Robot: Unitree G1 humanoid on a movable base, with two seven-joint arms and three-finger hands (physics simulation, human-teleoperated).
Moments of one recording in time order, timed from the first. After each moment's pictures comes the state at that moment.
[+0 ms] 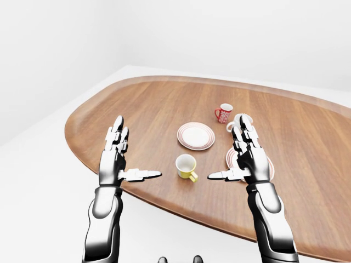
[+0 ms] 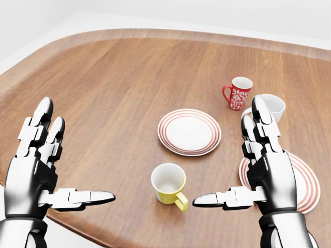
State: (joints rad) left arm 0.03 0.03 0.09 -0.37 -0.01 0.09 -0.08; right arm 0.04 -0.03 -0.06 -0.36 0.06 0.09 0.10
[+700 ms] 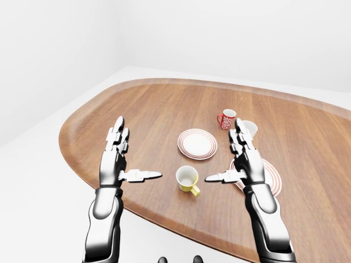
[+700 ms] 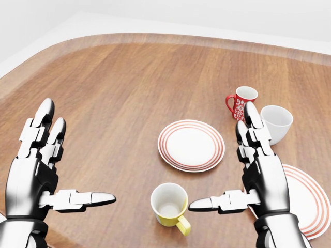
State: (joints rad) left arm 0.03 0.03 0.08 -0.37 -0.01 0.09 -0.08; right arm 0.05 -0.02 -0.04 -0.33 0.02 0.09 0.10
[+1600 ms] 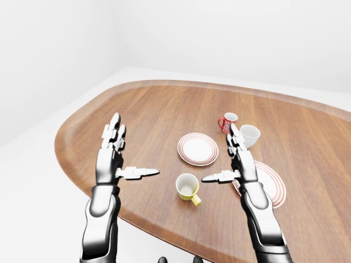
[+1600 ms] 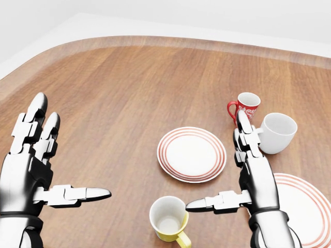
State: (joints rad) left arm 0.01 0.04 0.10 -0.37 -0.02 0.09 -0.08; right arm 0.02 -0.03 -0.02 -0.23 -0.07 0.09 0.07
